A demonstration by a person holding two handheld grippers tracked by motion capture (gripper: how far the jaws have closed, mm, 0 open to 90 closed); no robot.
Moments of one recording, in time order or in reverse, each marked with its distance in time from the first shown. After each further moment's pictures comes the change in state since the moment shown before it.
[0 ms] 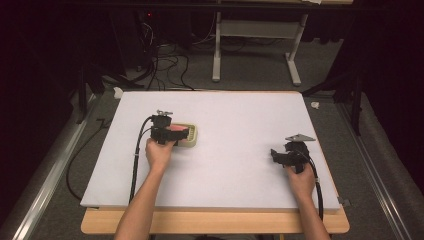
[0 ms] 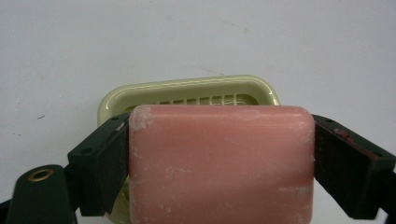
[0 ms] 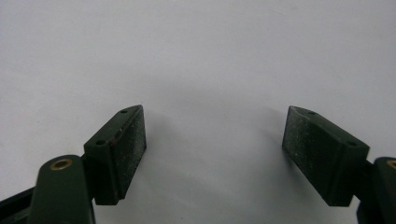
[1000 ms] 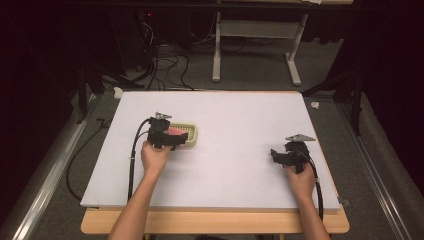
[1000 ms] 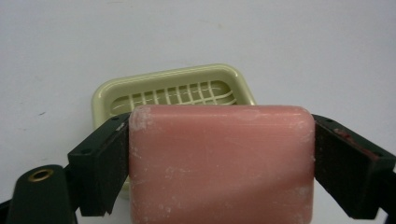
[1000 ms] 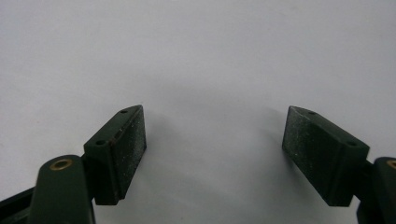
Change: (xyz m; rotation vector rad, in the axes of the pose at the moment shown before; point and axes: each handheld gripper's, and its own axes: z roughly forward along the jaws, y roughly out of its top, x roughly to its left) left arm -0.008 -0.005 -0.027 -0.002 -0.053 0.066; right arm 0.000 0.000 0.000 0.002 0.002 0.001
